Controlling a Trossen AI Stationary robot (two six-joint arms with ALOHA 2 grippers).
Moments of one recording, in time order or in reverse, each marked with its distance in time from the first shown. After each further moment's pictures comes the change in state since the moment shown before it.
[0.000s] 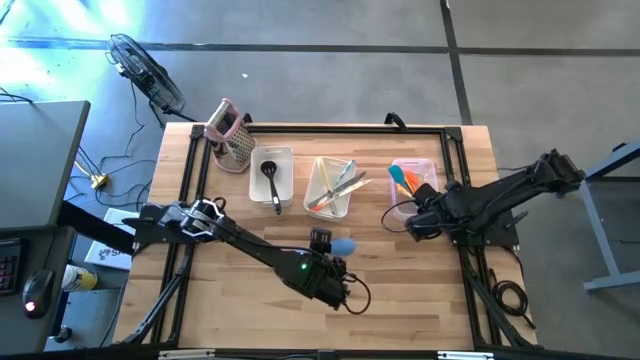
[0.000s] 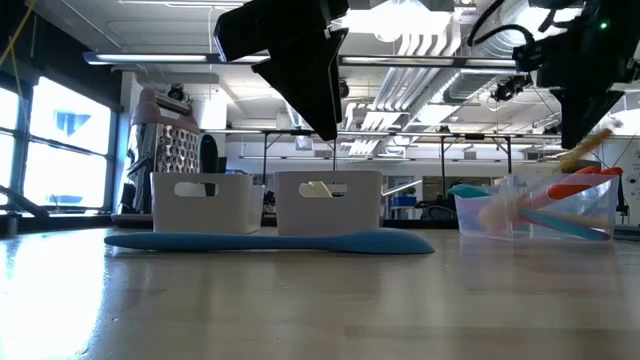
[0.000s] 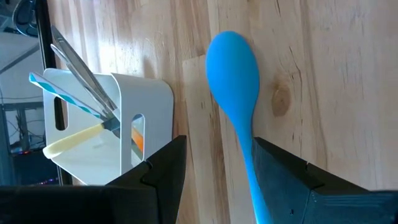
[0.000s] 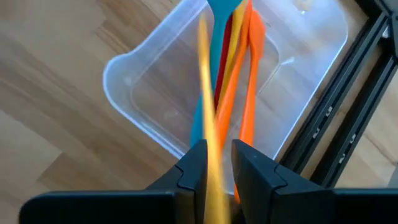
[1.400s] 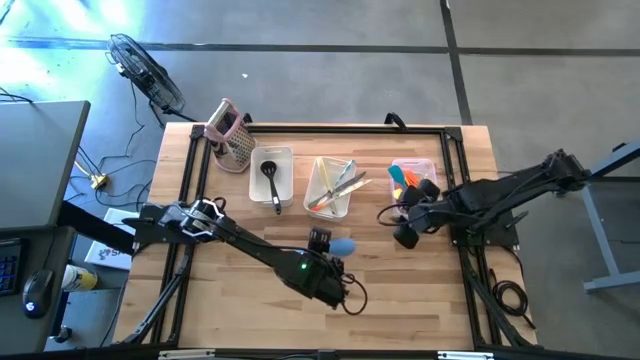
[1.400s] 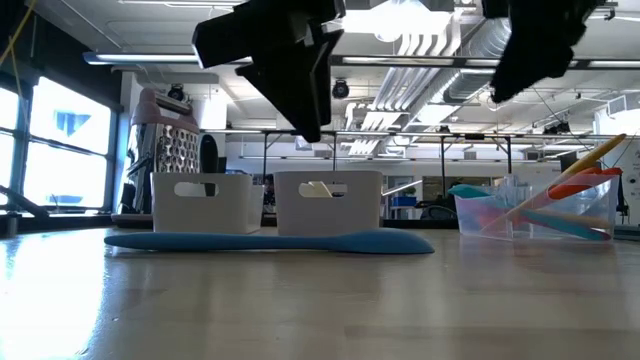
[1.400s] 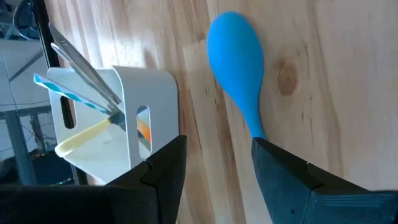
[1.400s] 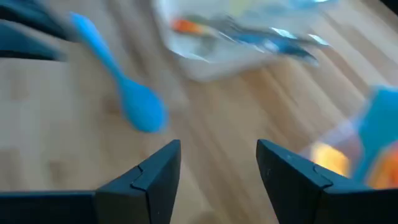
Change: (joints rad) left arm 0.000 0.000 0.000 -0.051 -0.001 0.053; right arm 0.001 -0.109 0.031 0.493 -0.042 -0.392
